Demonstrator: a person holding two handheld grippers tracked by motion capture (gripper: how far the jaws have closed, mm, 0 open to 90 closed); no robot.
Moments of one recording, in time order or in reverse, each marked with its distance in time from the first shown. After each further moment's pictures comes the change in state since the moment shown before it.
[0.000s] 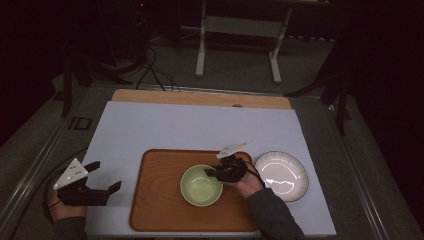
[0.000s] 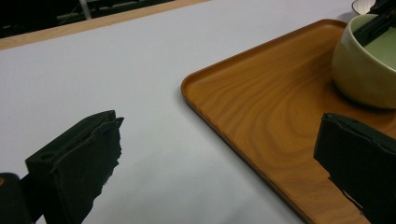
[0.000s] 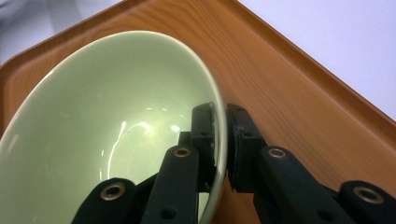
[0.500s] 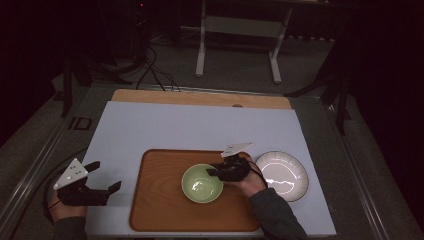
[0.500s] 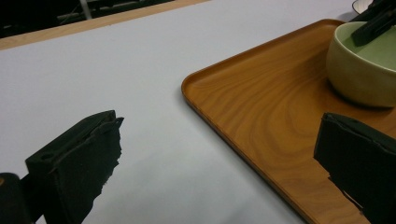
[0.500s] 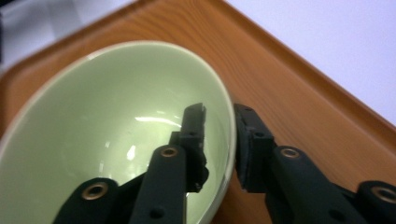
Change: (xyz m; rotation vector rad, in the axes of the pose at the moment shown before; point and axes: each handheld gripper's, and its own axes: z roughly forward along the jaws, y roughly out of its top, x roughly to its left) left arm 0.000 0.000 0.000 0.002 0.001 0.000; right arm -0.007 -0.004 -0.007 -0.040 0.011 0.019
